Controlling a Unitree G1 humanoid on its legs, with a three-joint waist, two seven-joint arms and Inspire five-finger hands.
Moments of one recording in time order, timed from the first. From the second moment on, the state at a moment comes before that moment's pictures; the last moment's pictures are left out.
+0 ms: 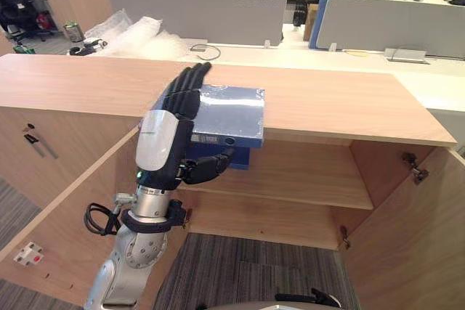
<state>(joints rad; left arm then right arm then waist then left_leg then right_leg) 0.14 0.41 -0.10 -0.49 0.67 -0.22 0.30 0.06 -0.03 -0.20 1.13 -0.05 0.04 -0.05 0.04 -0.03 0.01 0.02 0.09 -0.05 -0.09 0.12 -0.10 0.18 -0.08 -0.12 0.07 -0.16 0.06</state>
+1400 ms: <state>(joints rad) -0.23 0.53 -0.23 0.19 0.91 -0.10 0.30 0.06 -0.04 -0.14 1.09 -0.09 0.02 -0.05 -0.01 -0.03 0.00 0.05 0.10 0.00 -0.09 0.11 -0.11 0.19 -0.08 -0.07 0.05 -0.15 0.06</state>
